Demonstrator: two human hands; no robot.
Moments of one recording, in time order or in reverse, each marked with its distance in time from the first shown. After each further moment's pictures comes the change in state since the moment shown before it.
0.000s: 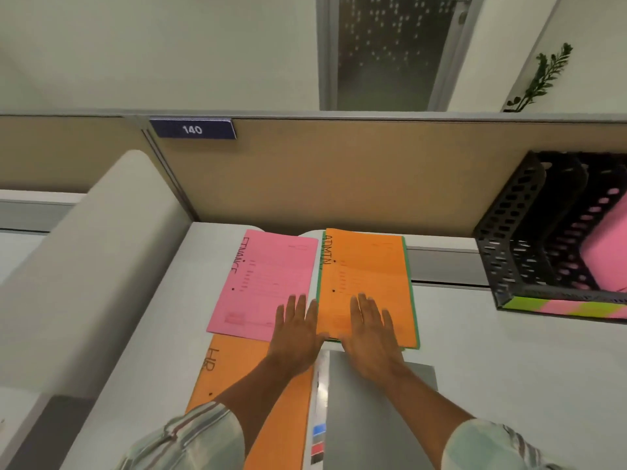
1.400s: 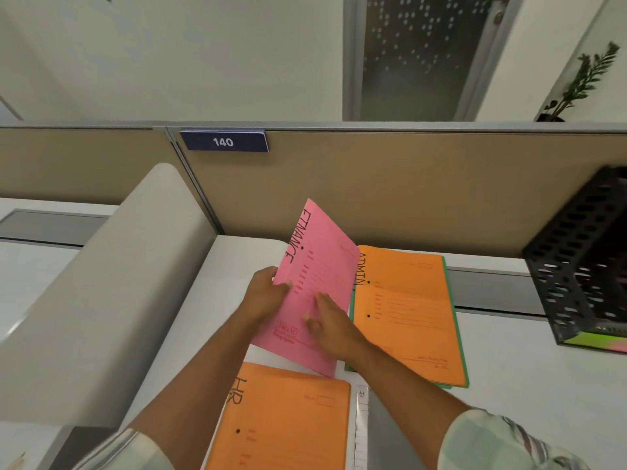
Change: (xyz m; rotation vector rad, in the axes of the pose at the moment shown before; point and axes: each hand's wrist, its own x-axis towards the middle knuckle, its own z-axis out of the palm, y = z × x) left_hand 0.052 -0.127 -0.127 -0.982 0.158 -0.358; right_hand 0.104 -0.120 -0.047 0.693 -0.152 -0.146
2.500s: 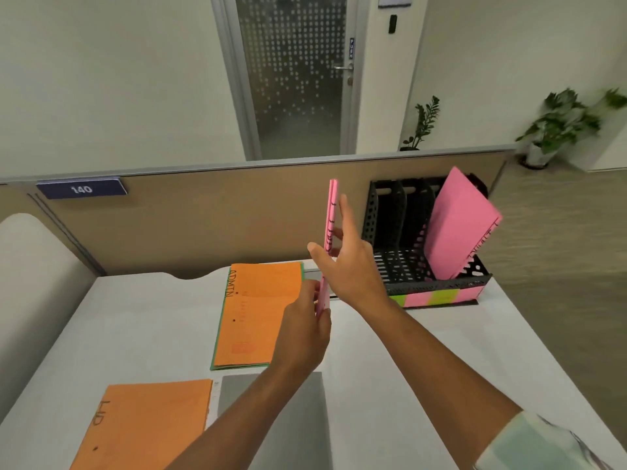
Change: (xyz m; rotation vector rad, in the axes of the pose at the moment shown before) left_hand -0.259 0.196 0.285 0.020 0.006 0.618; right_hand -0.266 0.054 -0.297 0.141 0.779 -0.136
